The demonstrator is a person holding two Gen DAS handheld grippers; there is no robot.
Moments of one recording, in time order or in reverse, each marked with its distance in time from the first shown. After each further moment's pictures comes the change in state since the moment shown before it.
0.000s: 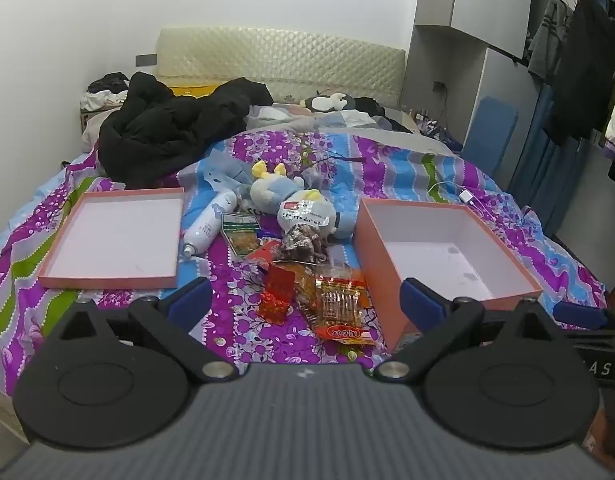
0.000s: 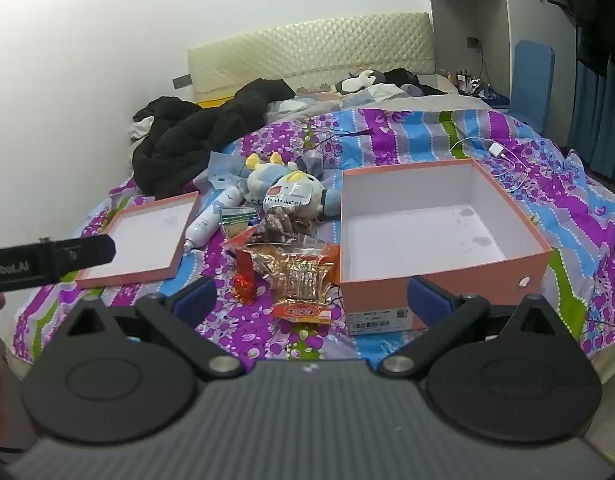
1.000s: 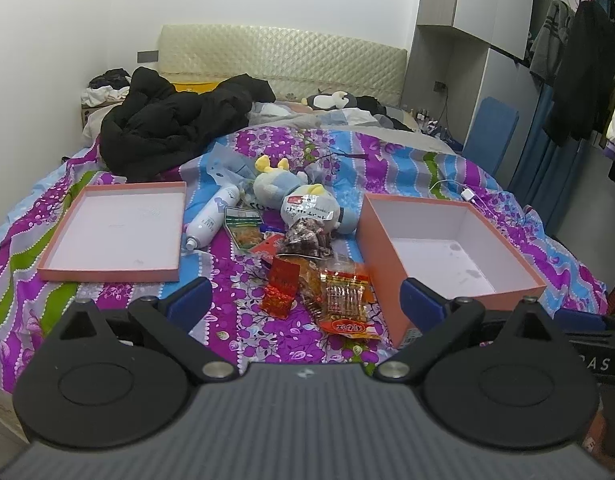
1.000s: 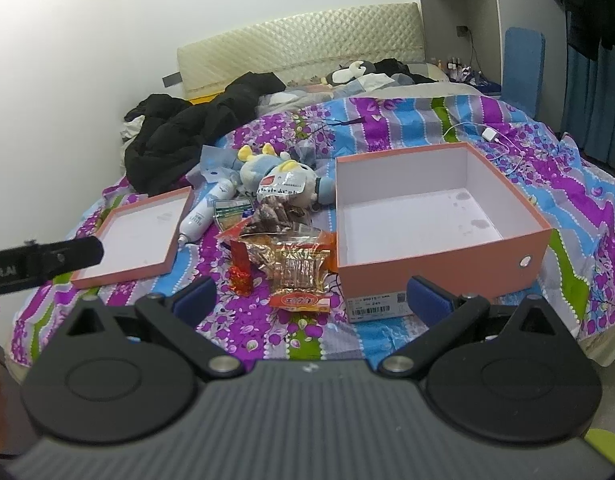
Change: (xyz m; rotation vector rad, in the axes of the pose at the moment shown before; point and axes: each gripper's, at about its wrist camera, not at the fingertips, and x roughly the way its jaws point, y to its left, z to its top) left arm 0.002 0.013 -0.010 0.001 -0.017 0.002; right arm 0.005 -0.001 -0.008 0.029 0.018 -0.025
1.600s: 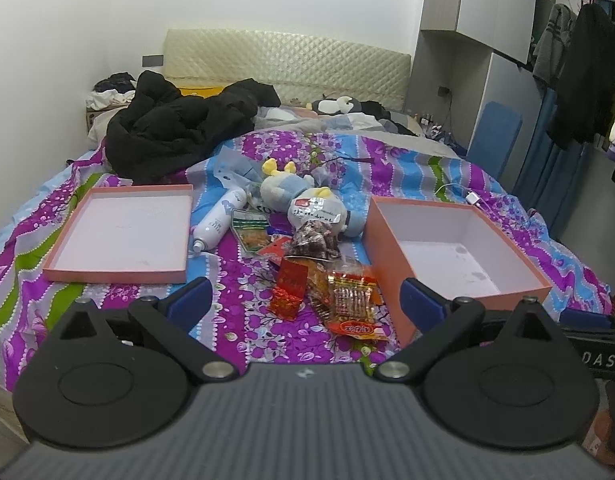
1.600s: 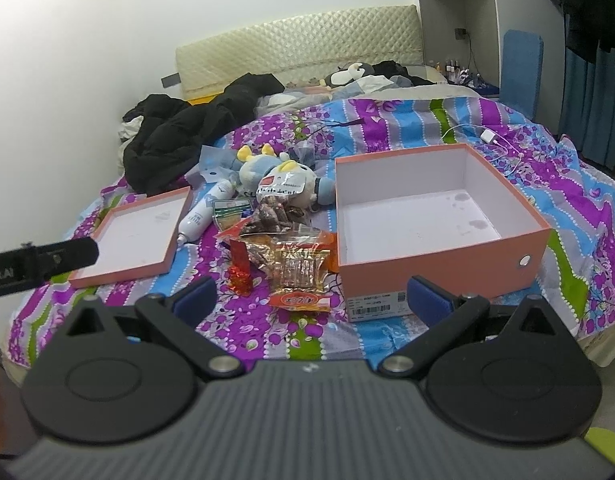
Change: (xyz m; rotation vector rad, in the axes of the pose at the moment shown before) left arm 0.000 0.005 -0.008 0.003 -0.016 0.016; right arm 0.001 0.003 -0.002 -0.002 -0.001 -0.005
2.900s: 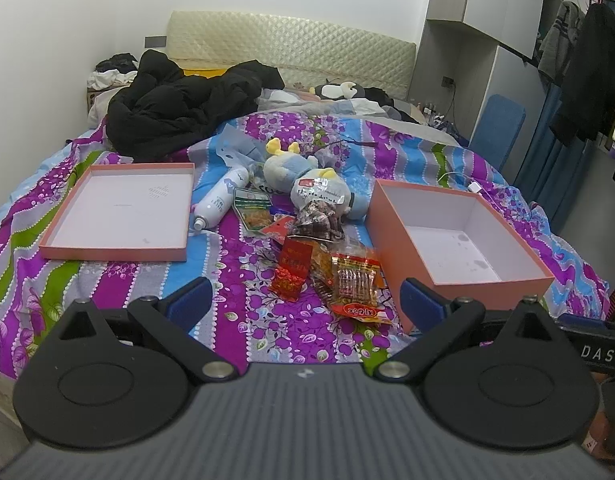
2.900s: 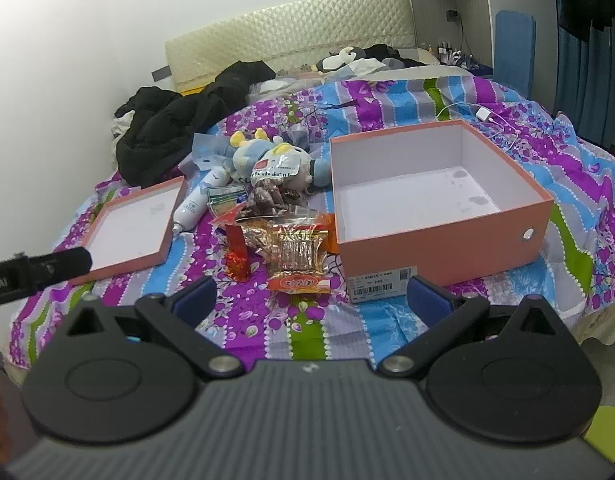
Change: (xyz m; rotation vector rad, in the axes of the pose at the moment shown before) left arm 0.016 0.011 -0.015 -0.033 0.044 -0.008; right arm 0.011 -0.003 -0.012 0.049 0.036 -0.012
